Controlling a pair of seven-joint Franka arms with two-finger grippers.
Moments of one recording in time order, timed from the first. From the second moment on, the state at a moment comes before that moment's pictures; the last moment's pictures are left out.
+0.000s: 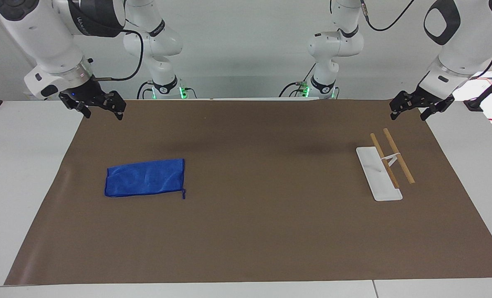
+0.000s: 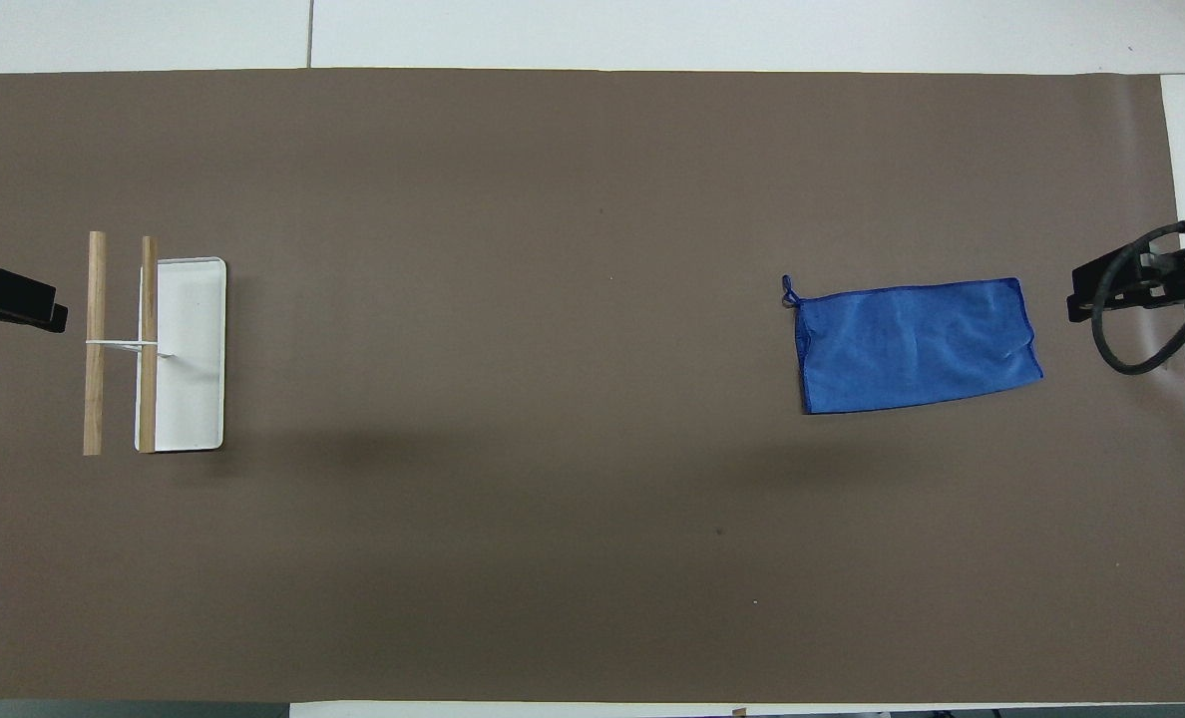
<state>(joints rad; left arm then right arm) -0.05 0.01 0.06 -1.61 0.01 1.55 0.14 0.00 0.03 -0.03 -1.56 -0.02 1.47 0.05</state>
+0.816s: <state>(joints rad) -0.05 0.01 0.06 -1.61 0.01 1.55 0.14 0.00 0.02 -0.03 -1.60 -0.02 1.56 0.05</state>
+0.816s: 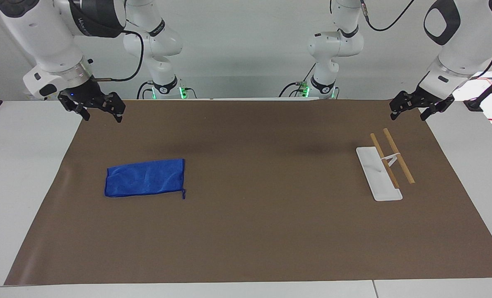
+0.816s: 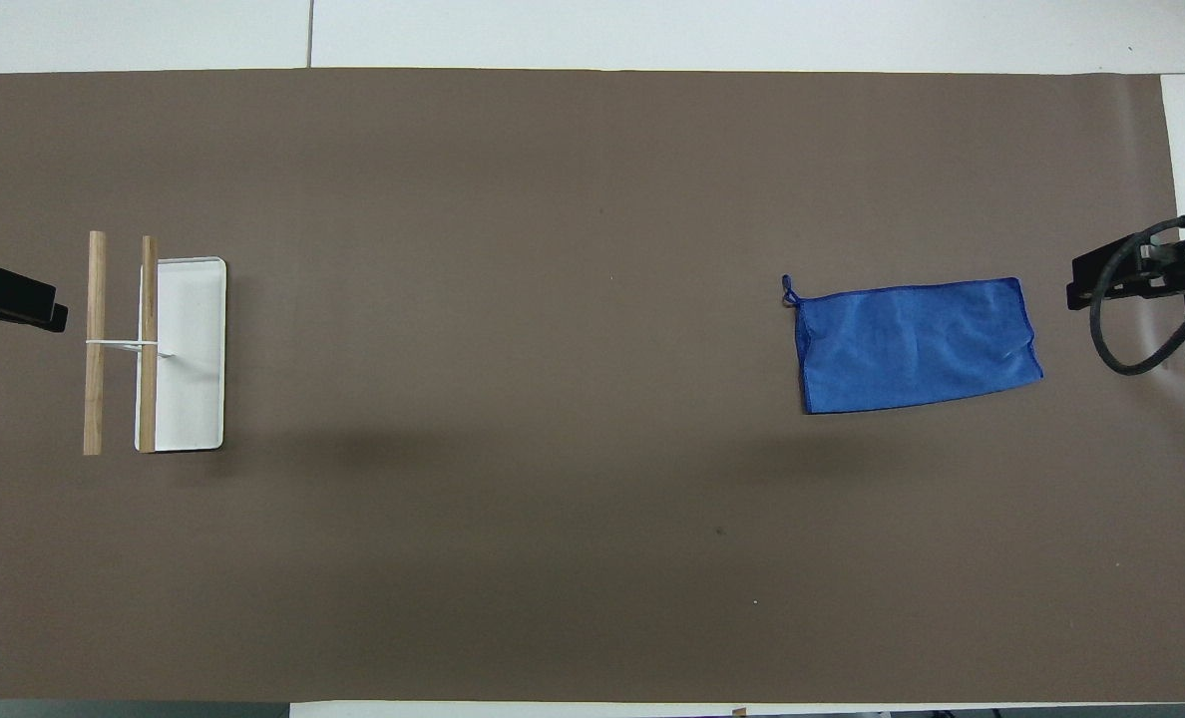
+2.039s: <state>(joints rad) -0.05 0.01 0.06 -1.61 0.01 1.55 0.14 -0.03 0.18 -0.04 -2.25 0.01 2.54 -0.14</state>
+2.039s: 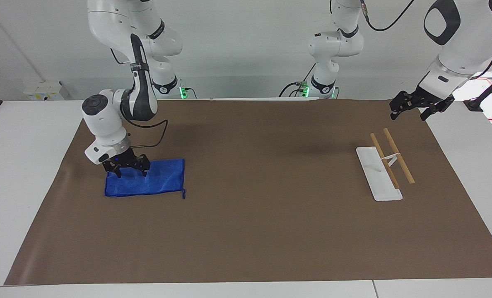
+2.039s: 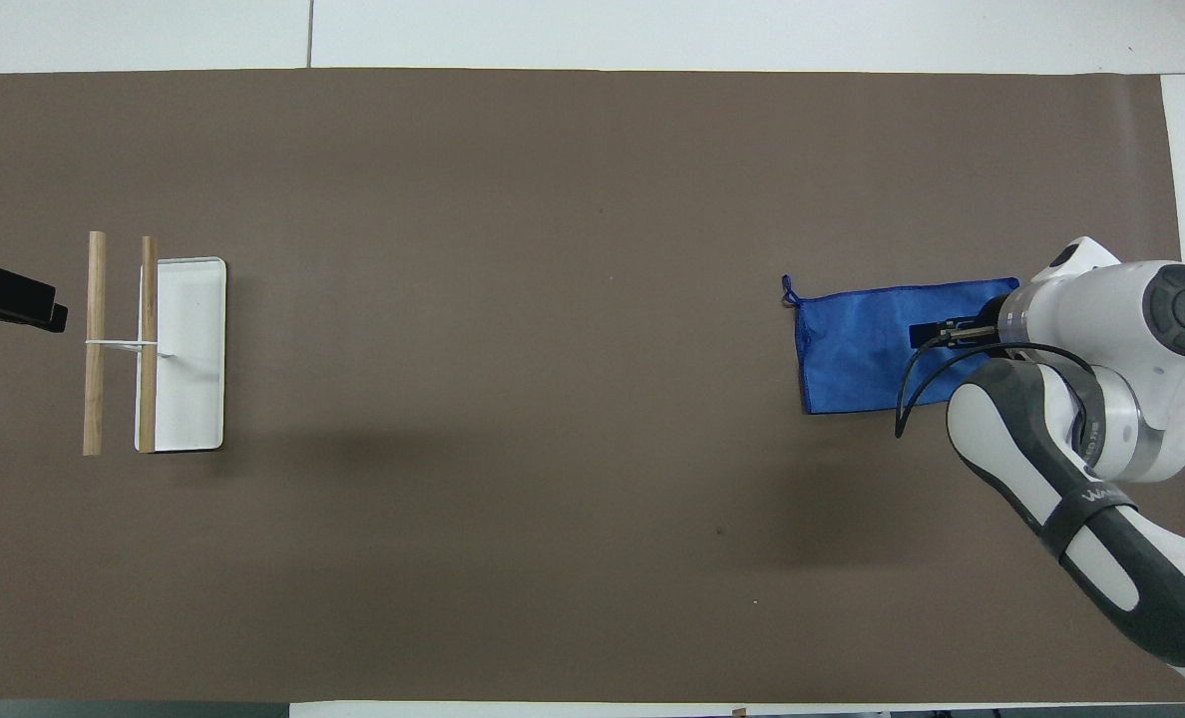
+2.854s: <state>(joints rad) -0.05 0.01 0.06 -1.61 0.01 1.55 0.14 -0.01 0.21 -0.03 -2.20 0.02 2.47 -0.21</state>
